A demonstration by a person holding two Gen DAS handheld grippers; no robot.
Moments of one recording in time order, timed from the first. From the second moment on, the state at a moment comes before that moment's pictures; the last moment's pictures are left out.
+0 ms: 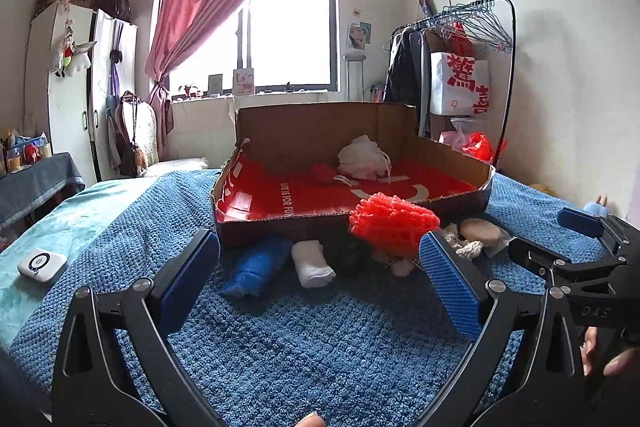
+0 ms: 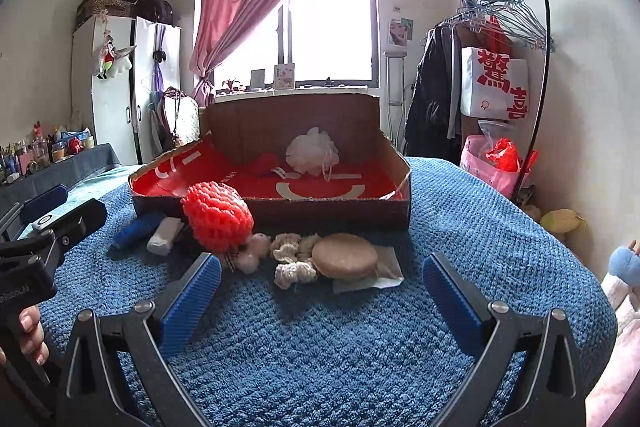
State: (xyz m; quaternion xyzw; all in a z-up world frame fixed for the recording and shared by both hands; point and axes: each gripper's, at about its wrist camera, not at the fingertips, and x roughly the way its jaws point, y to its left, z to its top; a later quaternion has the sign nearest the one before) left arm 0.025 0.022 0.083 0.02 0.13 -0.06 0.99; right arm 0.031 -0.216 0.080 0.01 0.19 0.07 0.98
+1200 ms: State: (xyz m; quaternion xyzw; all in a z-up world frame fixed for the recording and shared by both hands) left arm 0.101 0.055 0.081 0.01 0.29 -0.08 0.95; right arm 0.101 -0.238 0.075 0.05 0.32 0.07 0.94
